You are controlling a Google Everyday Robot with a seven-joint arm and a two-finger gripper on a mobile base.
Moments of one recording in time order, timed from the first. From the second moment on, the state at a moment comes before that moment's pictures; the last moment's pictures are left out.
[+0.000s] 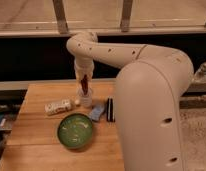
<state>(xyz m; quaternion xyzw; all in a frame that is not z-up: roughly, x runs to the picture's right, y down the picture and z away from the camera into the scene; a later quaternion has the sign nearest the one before) -0.093 -0.053 0.798 -0.23 0.11 0.54 0.80</state>
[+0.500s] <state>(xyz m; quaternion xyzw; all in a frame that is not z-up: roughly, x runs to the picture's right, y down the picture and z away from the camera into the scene) -0.097 -0.052 0.825 -0.24 0.12 0.54 0.80</state>
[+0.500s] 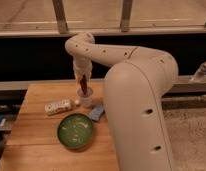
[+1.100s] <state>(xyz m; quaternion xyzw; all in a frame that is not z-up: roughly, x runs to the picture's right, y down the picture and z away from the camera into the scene) -0.098 -0.046 0.832 -0.25 0.14 0.53 0.80</state>
